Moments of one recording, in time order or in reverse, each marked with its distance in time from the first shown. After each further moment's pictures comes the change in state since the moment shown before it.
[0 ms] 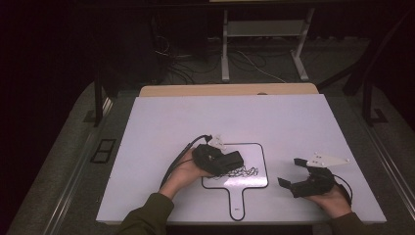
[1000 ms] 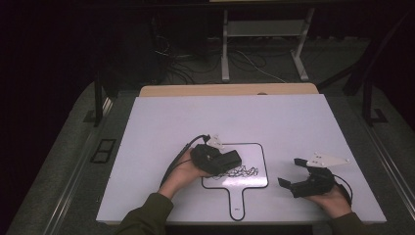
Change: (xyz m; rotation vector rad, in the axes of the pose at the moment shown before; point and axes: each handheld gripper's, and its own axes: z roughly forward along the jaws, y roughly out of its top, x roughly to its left) left arm 0.002 -0.003 -0.003 0.001 0.029 -0.027; right arm 0.000 0.000 0.000 0.003 -0.002 -0.003
